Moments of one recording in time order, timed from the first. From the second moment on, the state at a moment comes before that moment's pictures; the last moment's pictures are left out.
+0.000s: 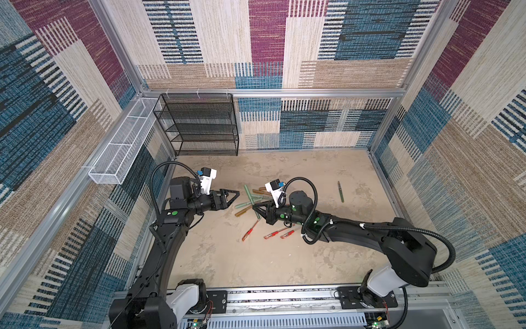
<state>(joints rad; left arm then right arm) 0.03 1.09 0.86 -0.35 0.88 -0.32 0.89 1.59 0.88 0.50 -0.30 0.56</state>
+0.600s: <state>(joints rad) 0.00 1.13 0.84 -0.31 0.83 -0.36 0.97 1.77 1.05 0.50 -0.33 0.58</state>
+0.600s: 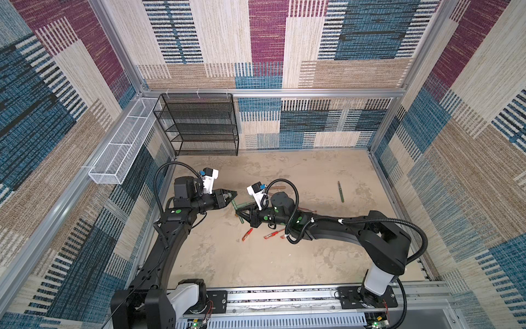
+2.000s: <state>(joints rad) 0.08 1.12 0.94 -0.48 0.74 -0.34 0.99 1.78 0.90 0.55 -0.36 0.53</state>
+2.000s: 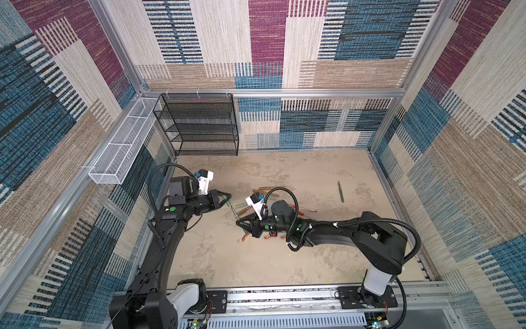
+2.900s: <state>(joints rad) -0.02 1.70 1.25 -0.67 0.24 -0.10 0.93 1.43 0.74 0.22 -0.10 0.54</state>
